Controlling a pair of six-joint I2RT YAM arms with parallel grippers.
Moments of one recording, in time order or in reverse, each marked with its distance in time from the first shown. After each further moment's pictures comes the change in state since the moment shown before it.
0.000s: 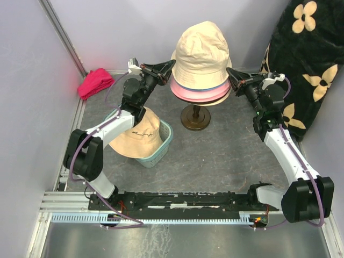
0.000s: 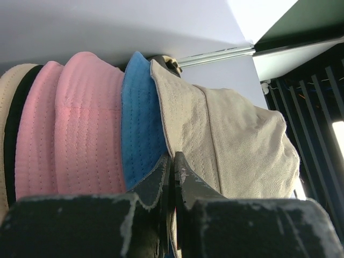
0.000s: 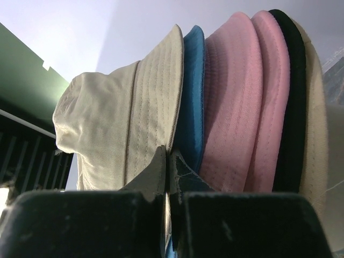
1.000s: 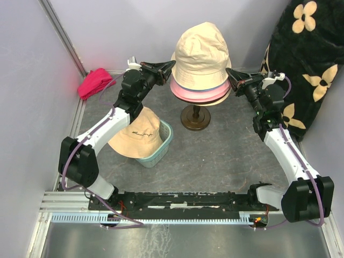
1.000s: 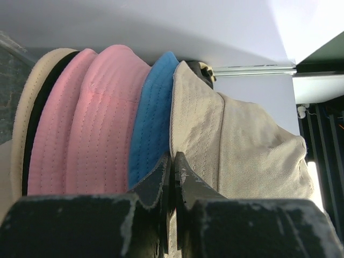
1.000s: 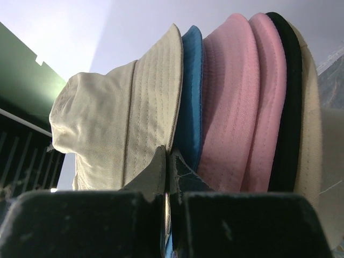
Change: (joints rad) left arm -0.005 -0.077 0.106 -0.421 -0.044 0.001; right arm 0.002 0.010 -0.002 0.010 -0.006 -0.036
